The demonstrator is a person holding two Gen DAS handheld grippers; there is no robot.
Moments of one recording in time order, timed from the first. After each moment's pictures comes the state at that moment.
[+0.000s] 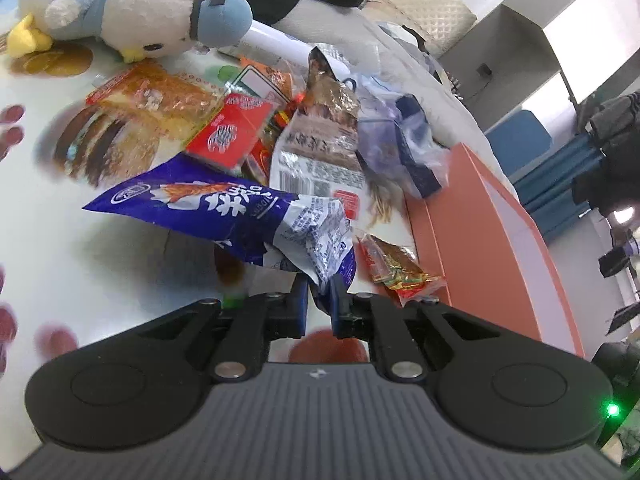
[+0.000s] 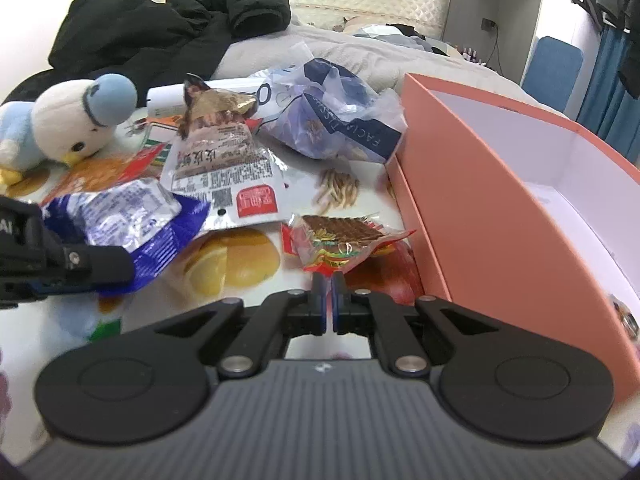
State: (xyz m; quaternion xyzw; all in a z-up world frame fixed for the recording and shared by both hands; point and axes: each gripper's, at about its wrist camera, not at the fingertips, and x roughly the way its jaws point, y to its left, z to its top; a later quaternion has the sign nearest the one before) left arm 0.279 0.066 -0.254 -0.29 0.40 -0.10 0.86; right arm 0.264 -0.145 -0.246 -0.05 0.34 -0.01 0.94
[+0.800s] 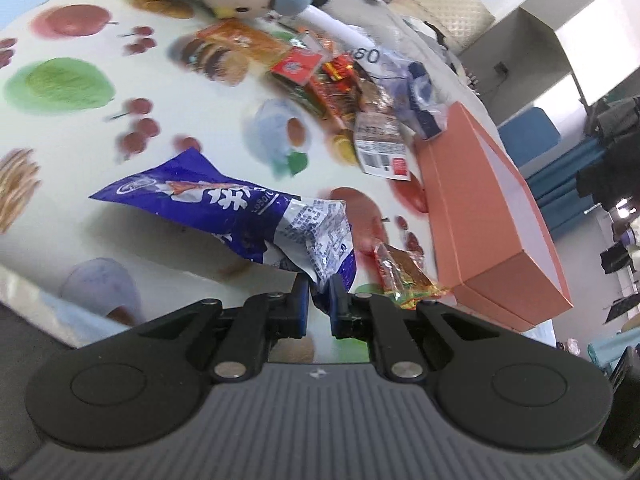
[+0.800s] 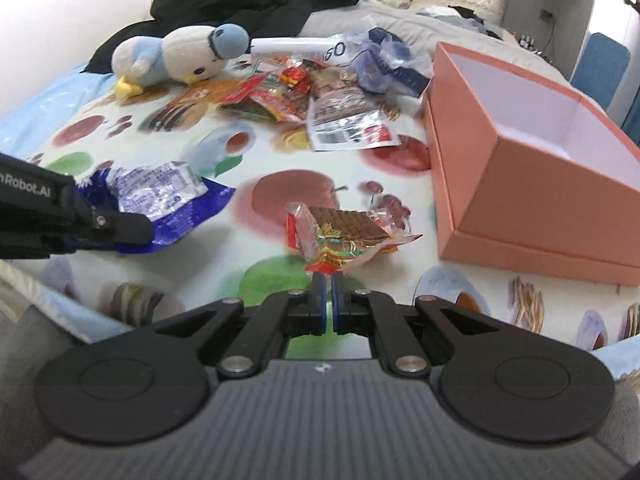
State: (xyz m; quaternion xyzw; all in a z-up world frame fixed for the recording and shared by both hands) left arm 0.119 0.087 -0.249 -0.30 0.43 -0.06 0.85; right arm 0.113 -0.157 -0.222 -0.07 0.39 0.10 0.91
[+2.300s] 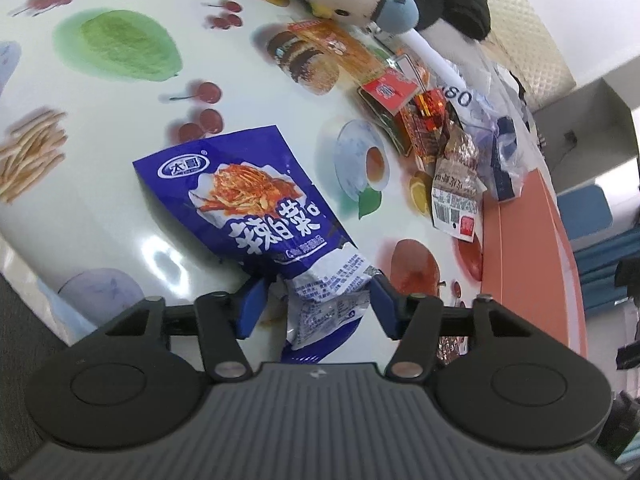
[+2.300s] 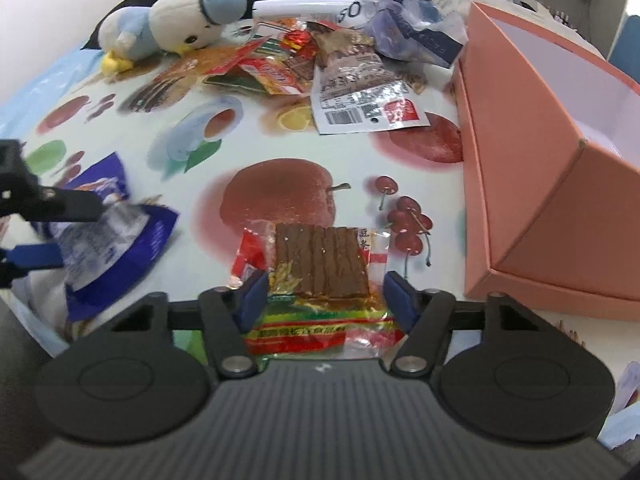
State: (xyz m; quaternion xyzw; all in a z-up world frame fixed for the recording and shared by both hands) left arm 0.158 0.102 -0.278 -0.38 0.43 0.05 0.82; right arm 0.181 -0.165 -0.253 -0.07 0.44 0.14 0.89
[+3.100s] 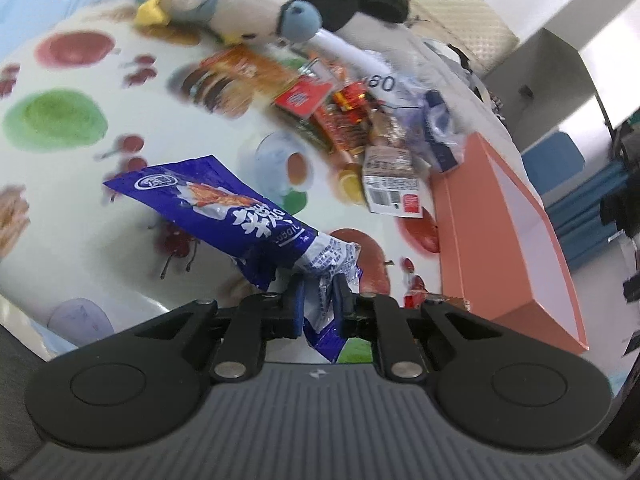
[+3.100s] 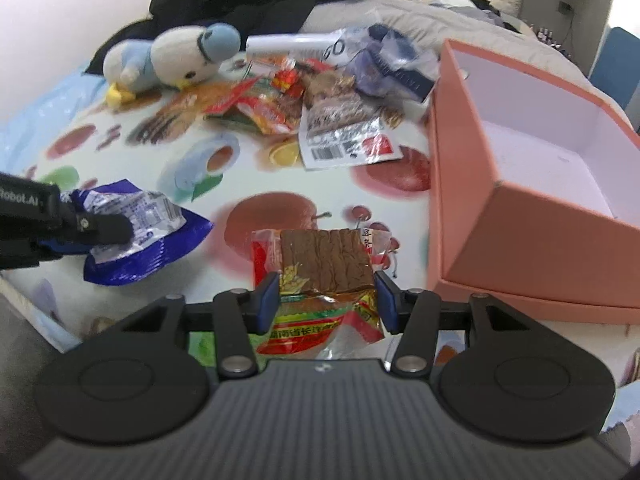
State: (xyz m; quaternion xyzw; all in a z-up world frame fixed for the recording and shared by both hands) left arm 0.150 0.064 -0.228 -0.29 0.41 -0.01 0.86; right arm 0.158 -0.182 -0.210 -0.06 0.40 0.12 0.90
